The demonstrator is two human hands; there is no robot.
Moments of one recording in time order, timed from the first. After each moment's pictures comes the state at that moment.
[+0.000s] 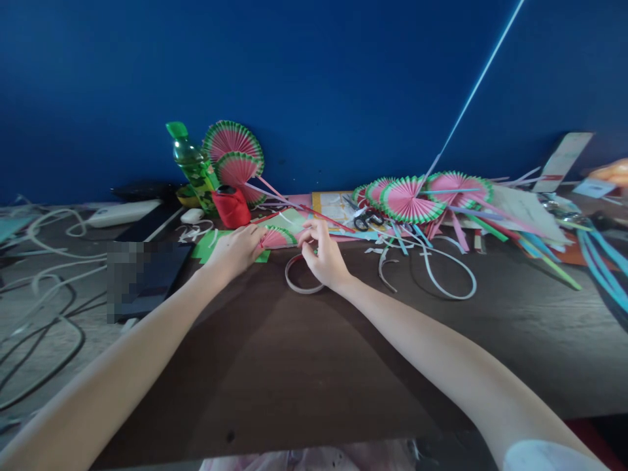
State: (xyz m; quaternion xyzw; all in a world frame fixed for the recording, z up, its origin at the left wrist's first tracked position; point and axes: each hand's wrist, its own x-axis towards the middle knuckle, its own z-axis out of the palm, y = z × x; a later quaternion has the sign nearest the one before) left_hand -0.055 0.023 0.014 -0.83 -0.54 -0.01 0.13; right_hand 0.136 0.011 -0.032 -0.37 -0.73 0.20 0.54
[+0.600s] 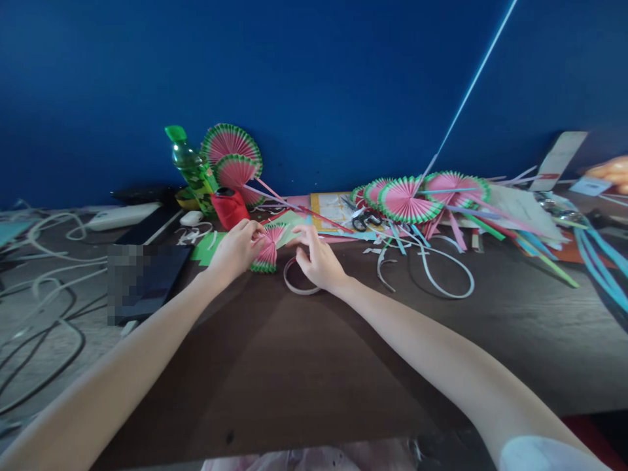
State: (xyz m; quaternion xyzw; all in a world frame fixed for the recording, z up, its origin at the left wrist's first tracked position) left_hand -0.055 0.028 0.005 -0.81 -0.55 -0.20 0.05; right_hand 0.135 0.007 -0.032 -0.37 -0.78 0.19 0.46
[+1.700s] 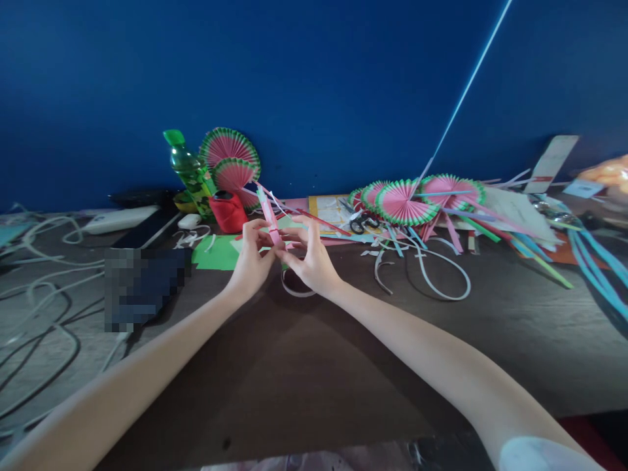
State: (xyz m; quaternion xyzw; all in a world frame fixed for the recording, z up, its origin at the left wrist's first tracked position) left_hand -0.015 0.005 -0.009 -0.68 -0.43 -0.53 -0.29; right_hand 0.120 0.004 -0.023 -0.28 -0.69 0.34 0.58
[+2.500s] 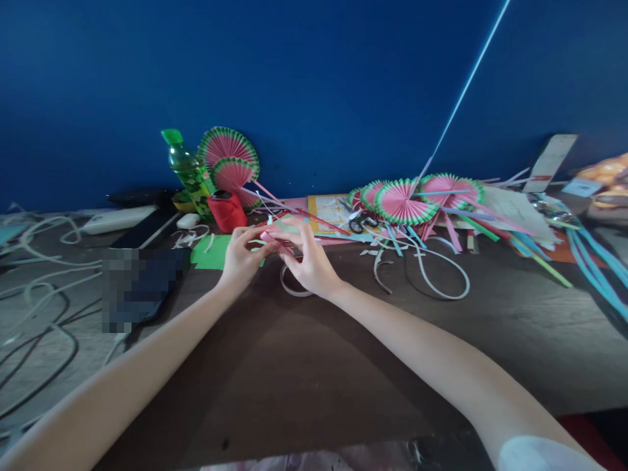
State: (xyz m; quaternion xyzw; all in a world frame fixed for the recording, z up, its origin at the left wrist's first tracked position) left_hand -0.029 0.018 -0.010 -0.66 -0.48 -0.53 -0.23; right_hand 0.120 0.001 -0.025 -0.25 -0.73 0.31 0.56
